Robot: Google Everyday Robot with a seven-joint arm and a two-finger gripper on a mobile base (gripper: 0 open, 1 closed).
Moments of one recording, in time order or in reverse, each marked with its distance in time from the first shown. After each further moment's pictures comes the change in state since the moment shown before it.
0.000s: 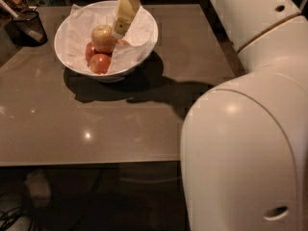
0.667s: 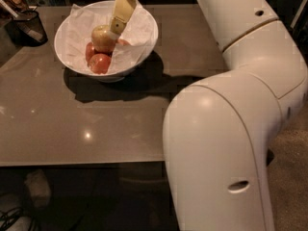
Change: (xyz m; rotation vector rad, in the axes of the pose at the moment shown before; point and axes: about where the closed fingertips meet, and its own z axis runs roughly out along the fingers) arm -0.008 -0.010 0.017 -0.035 -0.023 0.016
